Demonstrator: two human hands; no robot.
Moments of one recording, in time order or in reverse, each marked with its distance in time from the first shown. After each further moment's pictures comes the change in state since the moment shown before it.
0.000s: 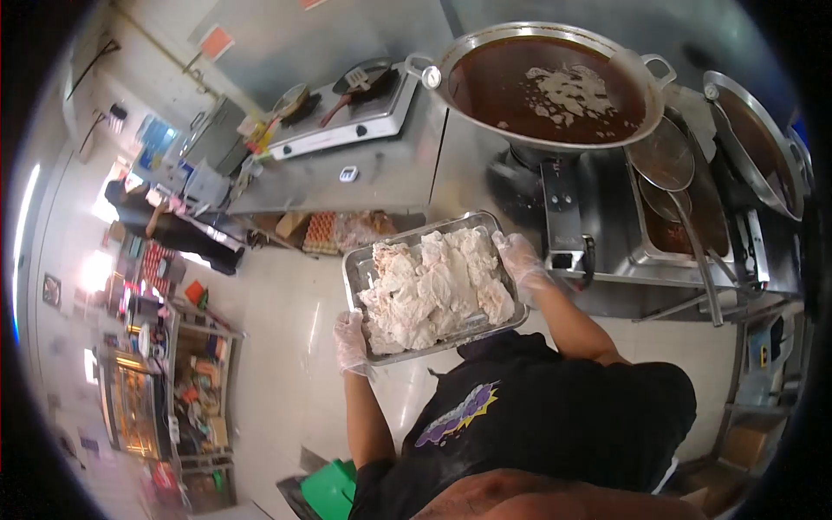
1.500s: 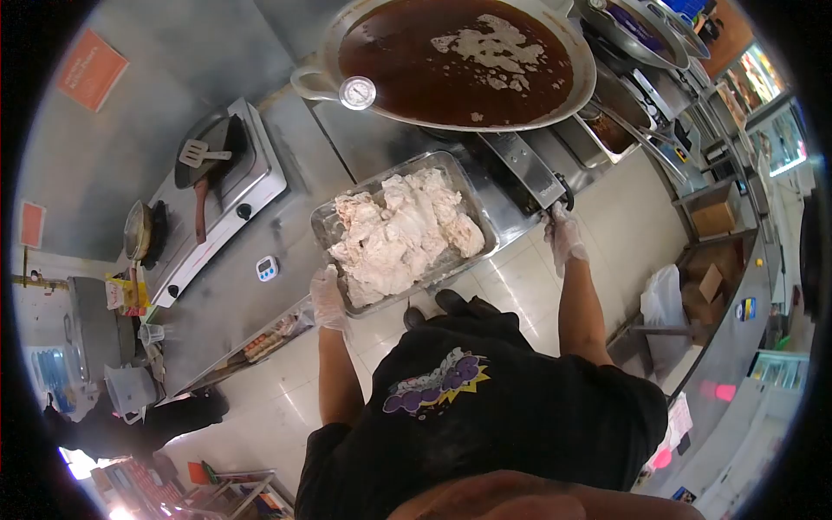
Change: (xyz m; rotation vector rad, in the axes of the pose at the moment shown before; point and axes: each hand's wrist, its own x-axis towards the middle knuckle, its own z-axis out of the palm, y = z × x) left_hand 0.080 -0.031 0.001 0.098 -0.390 0.159; right_hand -0.170 0.132 -0.054 0.918 0.501 0.136
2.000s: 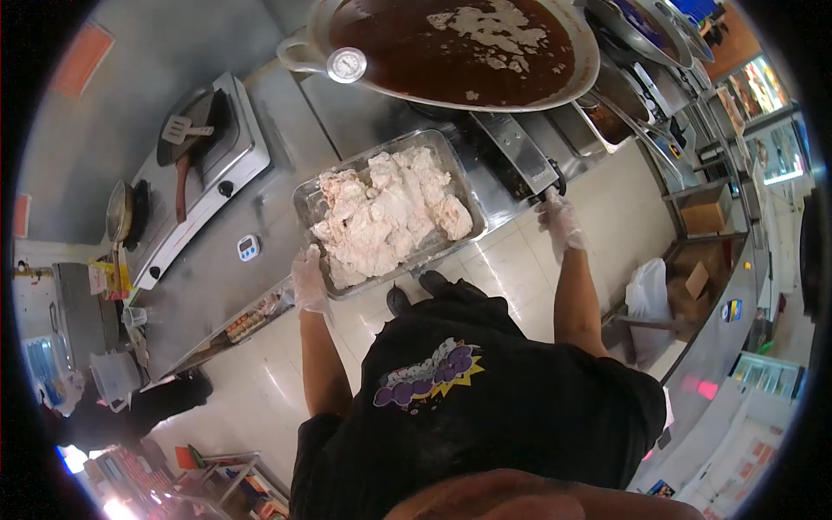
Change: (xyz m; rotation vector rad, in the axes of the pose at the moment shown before) left_hand -0.004 0.005 -0.002 0.040 0.007 -0.028; right_hand 0.025 0.006 -0.031 -0.284 0.022 -0.039
